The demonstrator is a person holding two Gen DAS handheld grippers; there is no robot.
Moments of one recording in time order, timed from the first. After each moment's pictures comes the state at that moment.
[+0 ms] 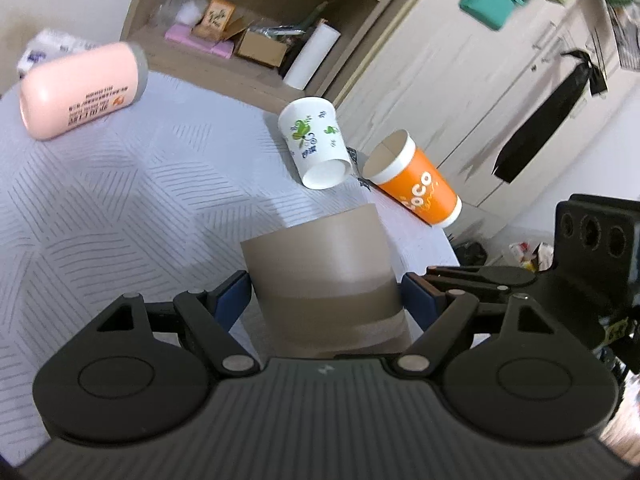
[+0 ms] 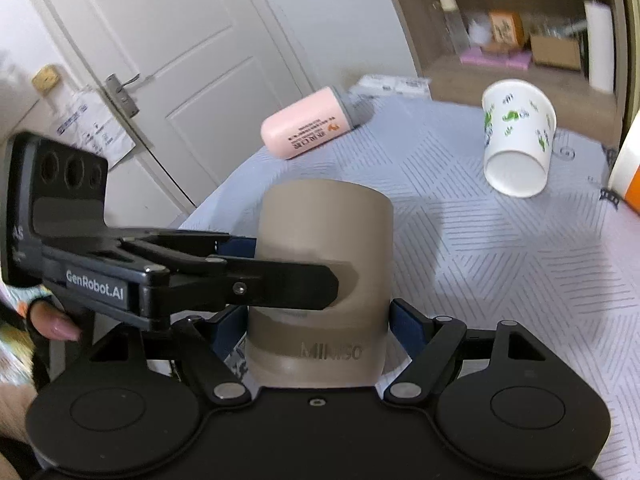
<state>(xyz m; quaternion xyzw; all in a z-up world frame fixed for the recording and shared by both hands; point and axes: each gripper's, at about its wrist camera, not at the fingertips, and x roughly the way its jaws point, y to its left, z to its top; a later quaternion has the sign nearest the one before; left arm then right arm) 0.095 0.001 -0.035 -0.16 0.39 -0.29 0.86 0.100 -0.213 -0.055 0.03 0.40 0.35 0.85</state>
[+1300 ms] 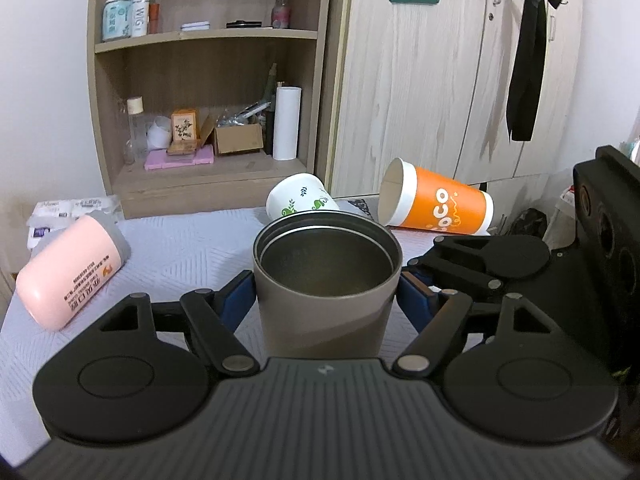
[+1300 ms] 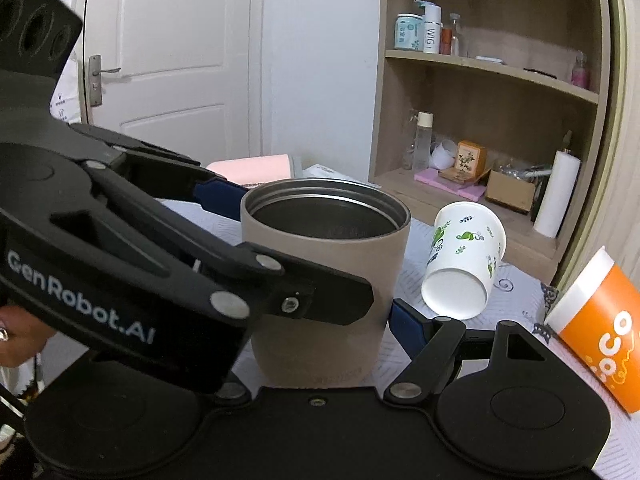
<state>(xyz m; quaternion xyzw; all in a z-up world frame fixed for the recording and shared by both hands) 0.108 -0.050 -0.009 0.04 0.26 -0.29 0.92 0.110 -0.190 -0.073 -0.12 0.24 0.26 0.93</state>
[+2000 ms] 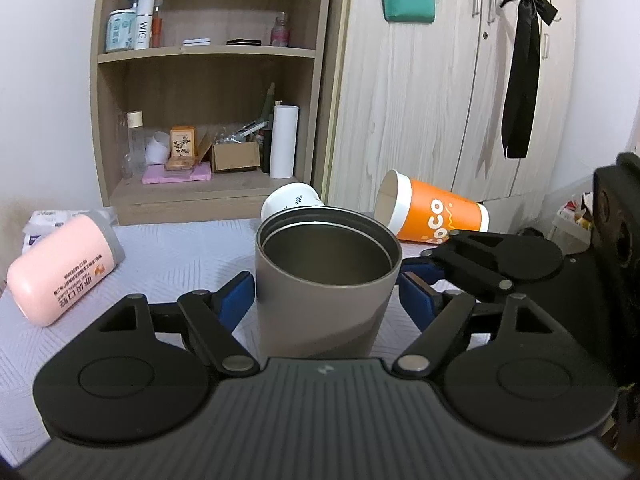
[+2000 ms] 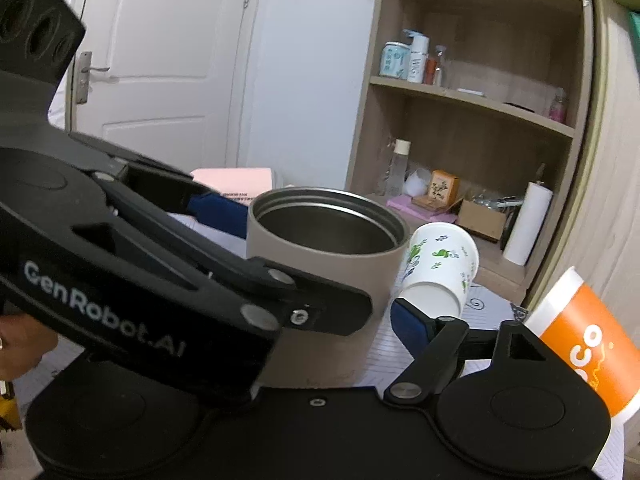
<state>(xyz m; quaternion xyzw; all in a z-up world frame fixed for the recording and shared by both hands) 0.099 -0.045 -0.018 0.02 0.23 -0.29 0.93 0.096 -0.191 -0.077 -0.13 0.19 0.21 0.95</state>
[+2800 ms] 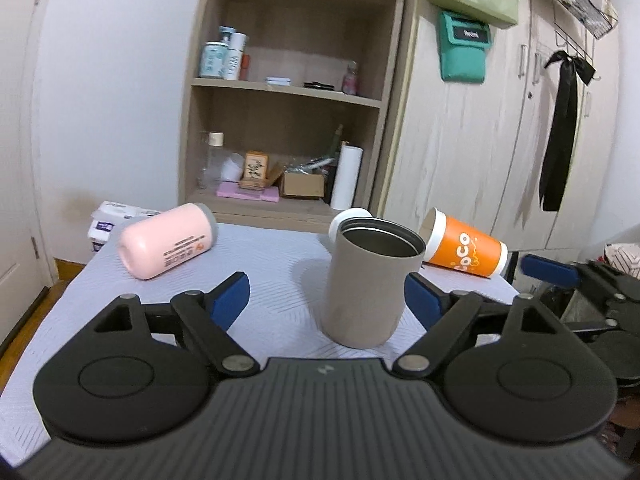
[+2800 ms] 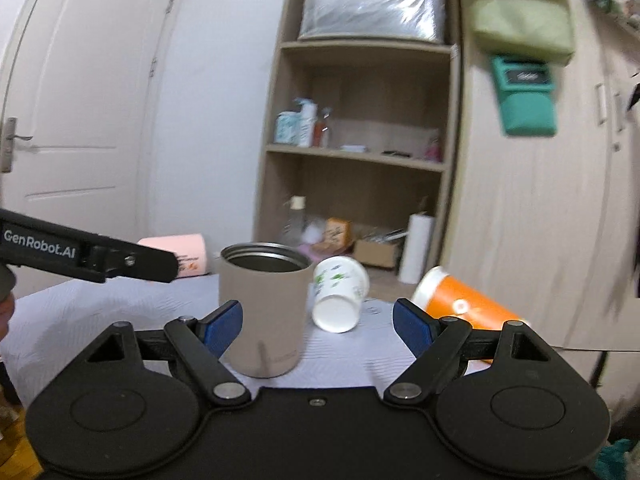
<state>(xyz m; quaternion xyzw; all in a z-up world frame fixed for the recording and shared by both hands) 0.018 0.015 0.000 -0.04 0.18 -0.20 0.96 -0.013 -0.201 -0.058 -0.08 0.08 0.05 0.99</state>
